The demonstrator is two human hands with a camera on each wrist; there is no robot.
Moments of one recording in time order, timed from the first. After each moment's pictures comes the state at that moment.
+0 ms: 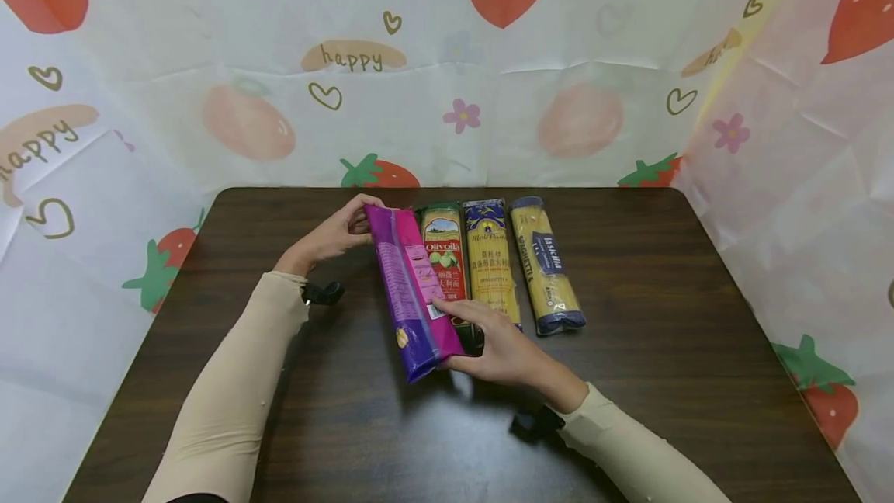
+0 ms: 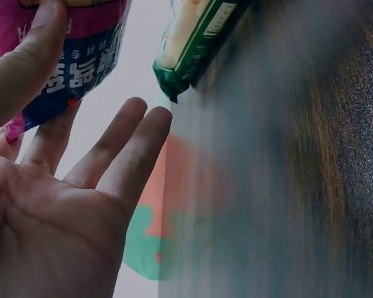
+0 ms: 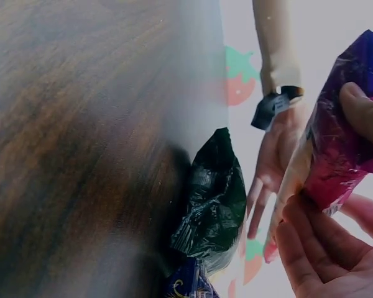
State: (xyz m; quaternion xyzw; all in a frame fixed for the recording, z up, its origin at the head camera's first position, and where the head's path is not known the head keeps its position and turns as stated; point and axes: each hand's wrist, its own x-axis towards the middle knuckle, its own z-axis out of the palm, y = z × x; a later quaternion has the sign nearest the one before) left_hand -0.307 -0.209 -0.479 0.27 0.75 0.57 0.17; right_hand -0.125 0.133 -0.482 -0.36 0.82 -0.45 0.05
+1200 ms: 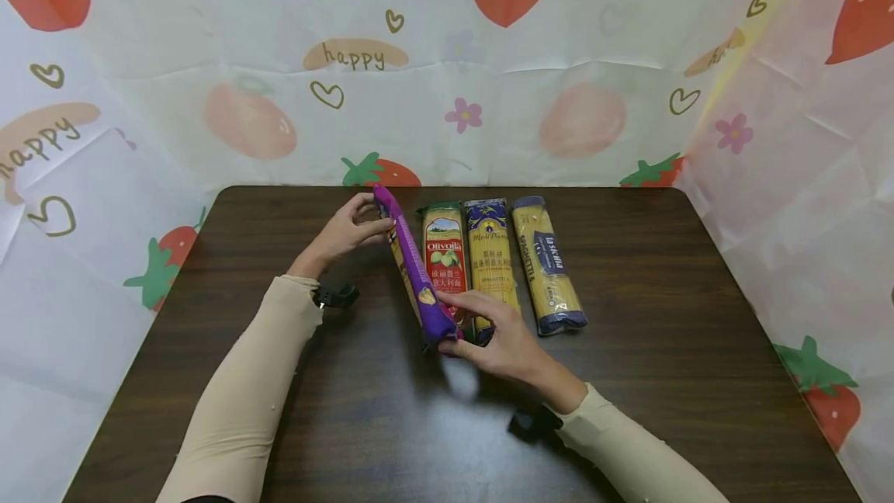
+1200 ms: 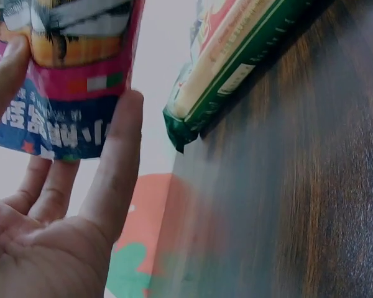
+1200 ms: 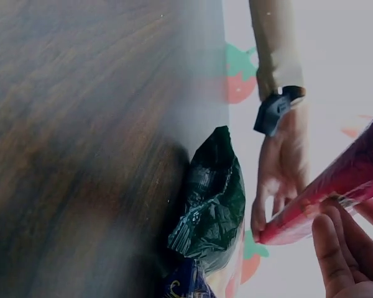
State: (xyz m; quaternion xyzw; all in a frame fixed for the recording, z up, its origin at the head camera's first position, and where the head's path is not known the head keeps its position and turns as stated) left_hand -0.296 -0.188 -0.480 0.14 0.72 0.66 0.14; right_hand -0.128 0.130 -0.484 -0.36 0.77 -0.53 -0.04
